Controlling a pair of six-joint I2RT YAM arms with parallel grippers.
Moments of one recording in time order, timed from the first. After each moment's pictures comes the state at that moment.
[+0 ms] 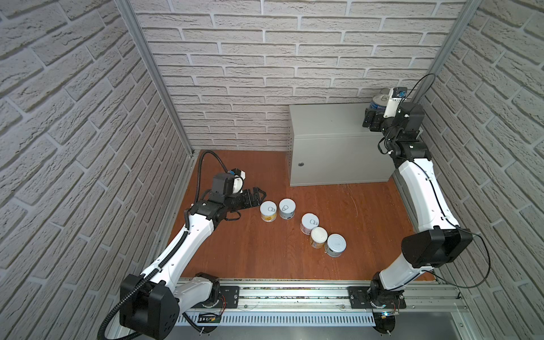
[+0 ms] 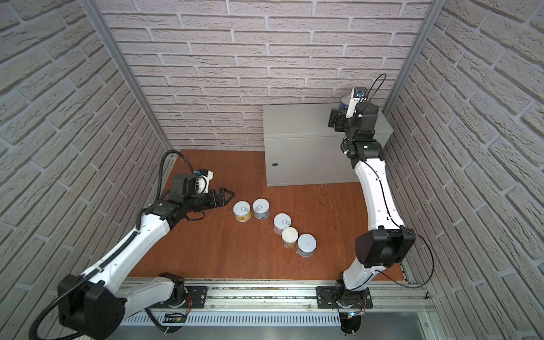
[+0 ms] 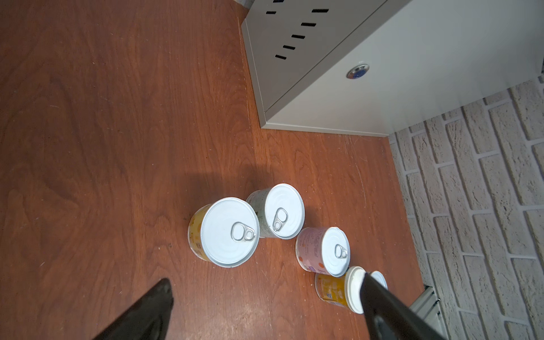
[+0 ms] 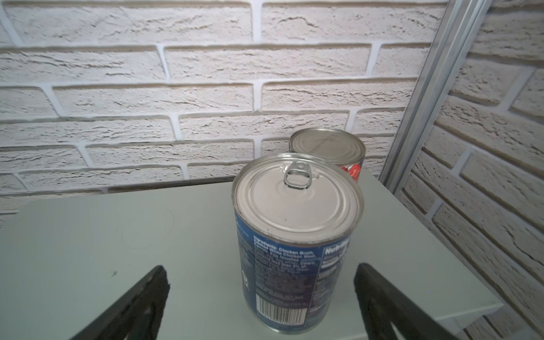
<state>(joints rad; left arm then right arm) -0.32 1.13 0.91 -0.47 0.37 -0.49 -0.05 1.64 1.88 -0.36 0.12 0.05</state>
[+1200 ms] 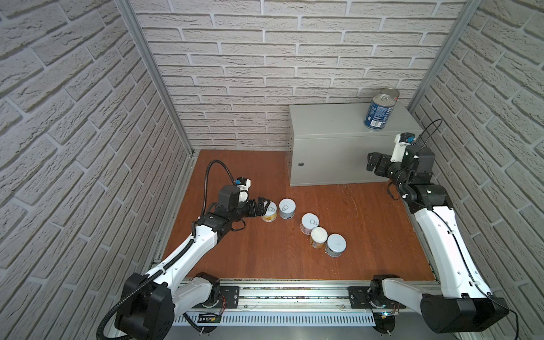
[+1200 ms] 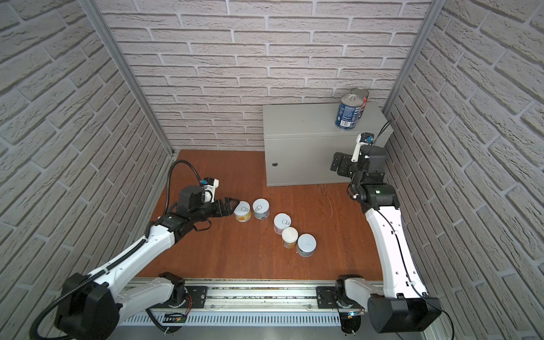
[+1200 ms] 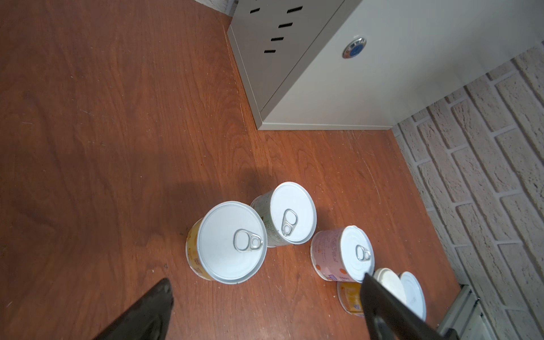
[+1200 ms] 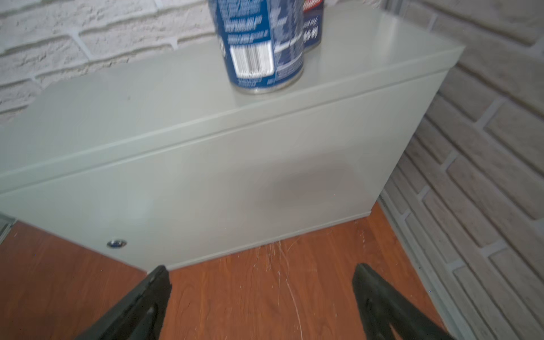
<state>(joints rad) -0.40 1.09 0.65 -0.15 0.30 -0.44 -0.05 1.16 1.33 -0.64 0.04 0.23</state>
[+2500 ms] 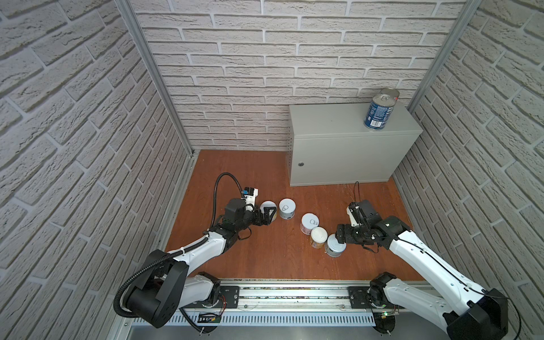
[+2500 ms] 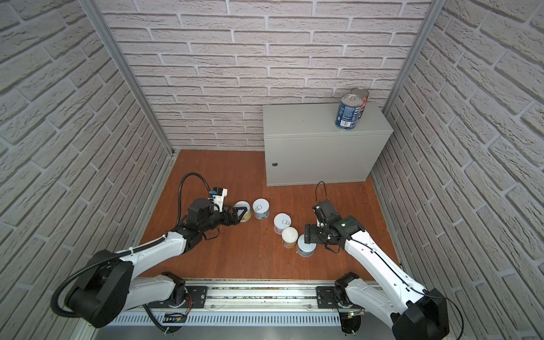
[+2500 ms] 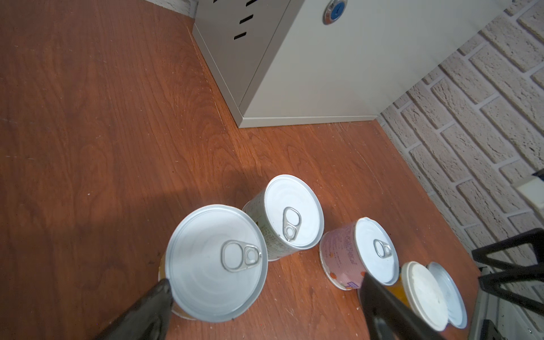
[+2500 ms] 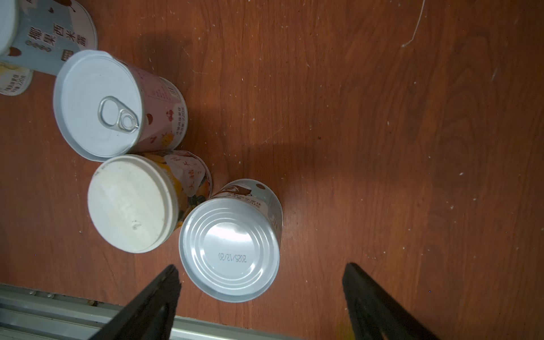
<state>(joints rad) -0.45 1.24 0.44 0.34 0.30 -0.40 0.41 1.01 0.77 -1.00 0.03 0.52</state>
